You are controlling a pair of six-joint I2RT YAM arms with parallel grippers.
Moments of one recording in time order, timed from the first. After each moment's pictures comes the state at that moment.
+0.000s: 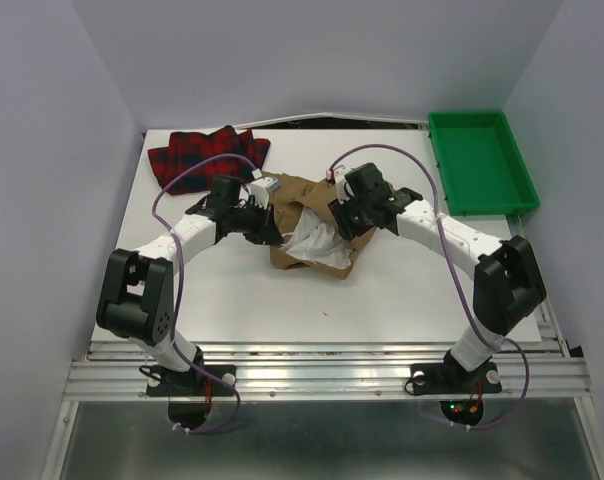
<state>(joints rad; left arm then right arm) -0.29 1.57 0.98 -0.27 0.67 0.01 0.60 1.68 1.31 -0.52 -0.02 -0.02</state>
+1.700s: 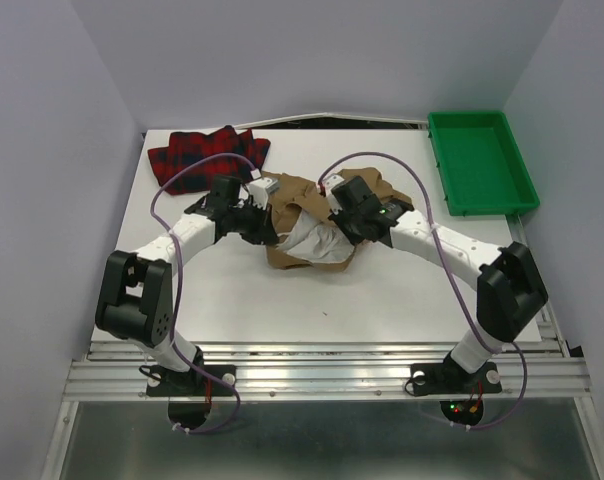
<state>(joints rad) -0.29 1.57 0.99 -0.30 0.61 0.04 0.71 1.66 1.27 -0.54 0.26 -0.11</state>
